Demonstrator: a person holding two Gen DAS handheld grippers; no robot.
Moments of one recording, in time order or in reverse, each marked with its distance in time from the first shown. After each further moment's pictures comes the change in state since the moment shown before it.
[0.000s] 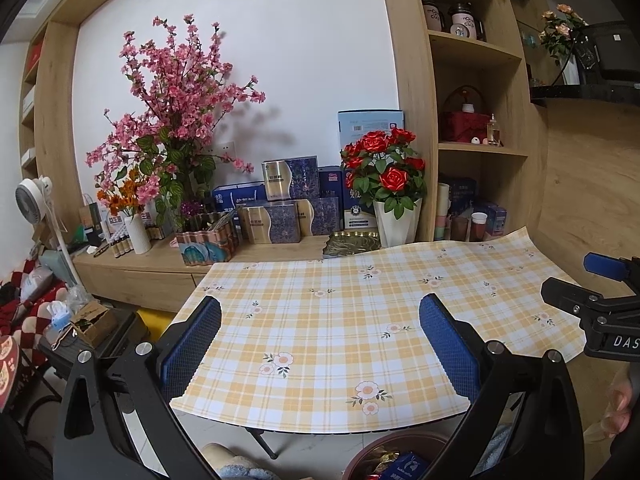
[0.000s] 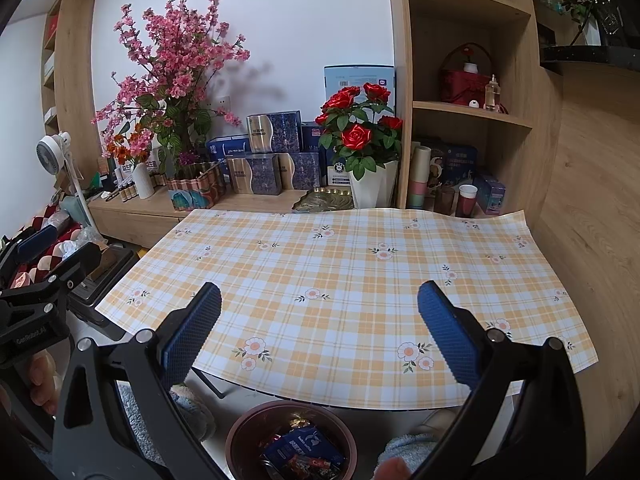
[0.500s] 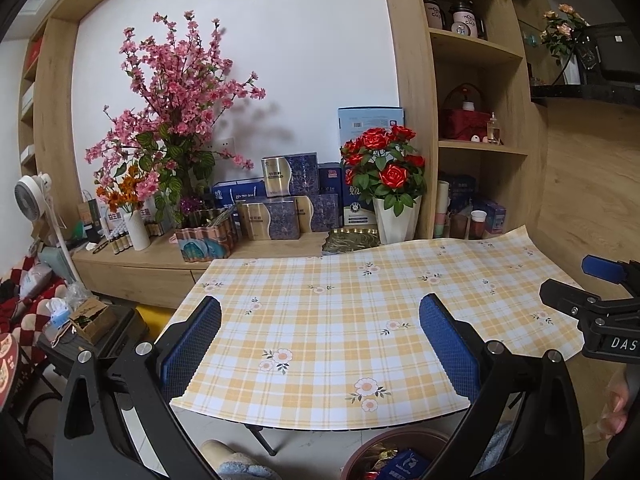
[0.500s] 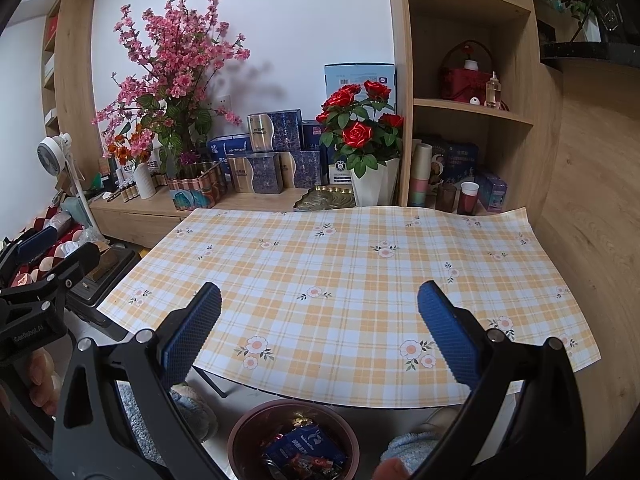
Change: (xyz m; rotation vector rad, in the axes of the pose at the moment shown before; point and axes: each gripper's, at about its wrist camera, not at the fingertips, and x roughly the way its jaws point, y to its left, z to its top) left arm 0.000 0.002 -0.001 -0.004 0.012 -0.004; right arm 0.000 0.002 -0.001 0.001 0.003 0.001
